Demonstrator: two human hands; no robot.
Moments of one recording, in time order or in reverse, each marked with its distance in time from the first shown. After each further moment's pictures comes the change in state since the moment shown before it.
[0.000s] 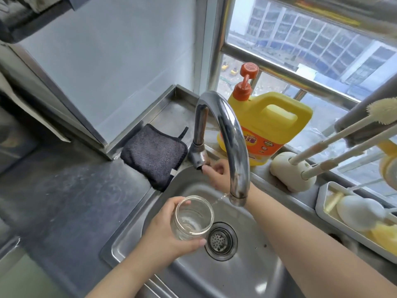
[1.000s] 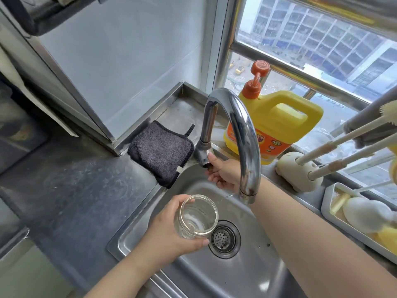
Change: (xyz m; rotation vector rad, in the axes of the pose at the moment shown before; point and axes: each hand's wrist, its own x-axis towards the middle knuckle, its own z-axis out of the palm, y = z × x) left_hand -0.003 -0.001 -0.006 0.015 -0.002 0.048; right_hand 0.002 -0.029 0.002 0.147 -0.120 0.314
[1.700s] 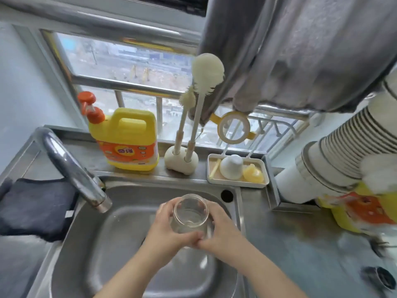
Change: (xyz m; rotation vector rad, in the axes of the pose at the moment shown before) left_hand 0.002 0.093 0.136 -0.101 -0.426 0.126; right_hand -0.234 0.127 -0.074 -0.120 0.485 -0.386
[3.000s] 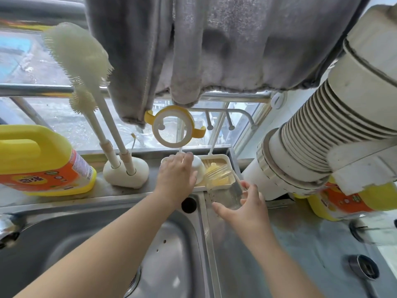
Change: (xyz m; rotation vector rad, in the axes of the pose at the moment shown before) left_hand 0.185 0.031 0.125 1.066 -0.004 0.438; right_hand 0.024 0.081 -0.124 -0.074 0.594 0.365
